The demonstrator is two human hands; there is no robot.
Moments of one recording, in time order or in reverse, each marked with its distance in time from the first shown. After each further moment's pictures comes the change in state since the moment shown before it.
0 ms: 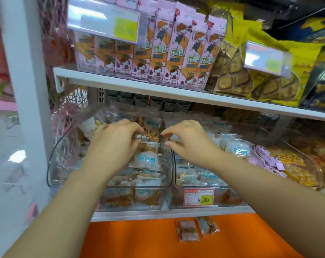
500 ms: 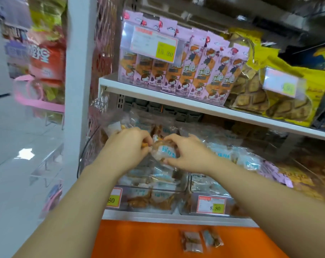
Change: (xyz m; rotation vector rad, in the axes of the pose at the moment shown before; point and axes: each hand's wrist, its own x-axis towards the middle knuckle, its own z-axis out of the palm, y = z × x) left_hand -0.006 -0.026 -0.015 -0.104 -0.069 -0.010; right_hand 0.019 -0.038 0.007 0.033 -0.210 0.060
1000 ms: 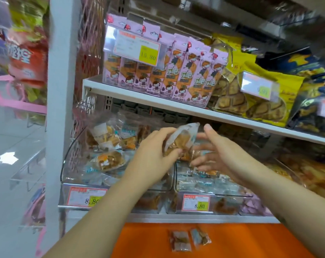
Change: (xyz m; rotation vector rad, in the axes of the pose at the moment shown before) left_hand -0.010 0.068 0.031 -0.556 0.115 0.129; right_hand -0.082 0.011 -0.057 1.016 0.130 0.458
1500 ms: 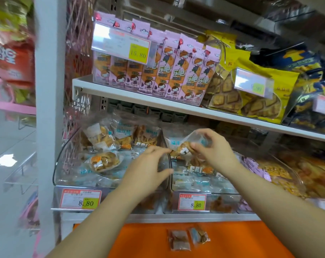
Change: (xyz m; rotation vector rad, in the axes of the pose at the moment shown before) left_hand -0.010 -0.017 0.021 0.186 -0.198 -0.121; right_hand 0.048 0.049 -0.015 -0.424 0.287 -0.316
